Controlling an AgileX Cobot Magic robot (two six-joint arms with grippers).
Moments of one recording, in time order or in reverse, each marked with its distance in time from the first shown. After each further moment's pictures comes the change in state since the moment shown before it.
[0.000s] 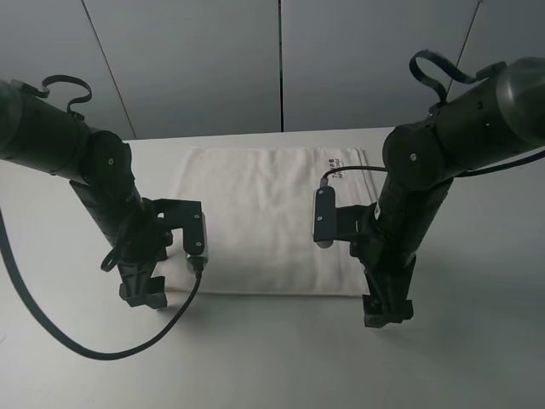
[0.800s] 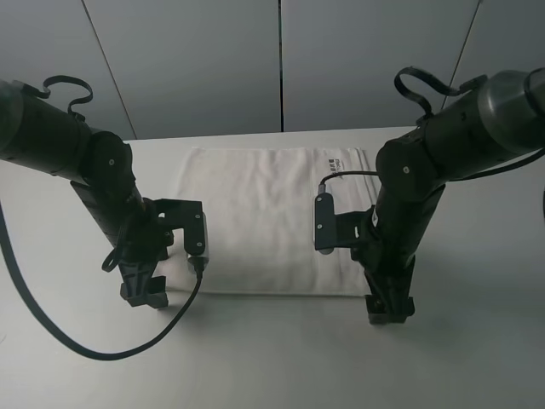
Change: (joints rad) left arm -0.002 0.002 0.000 0.001 -0.007 0.000; right arm 0.005 0.051 0.000 -0.095 -0.042 0.046
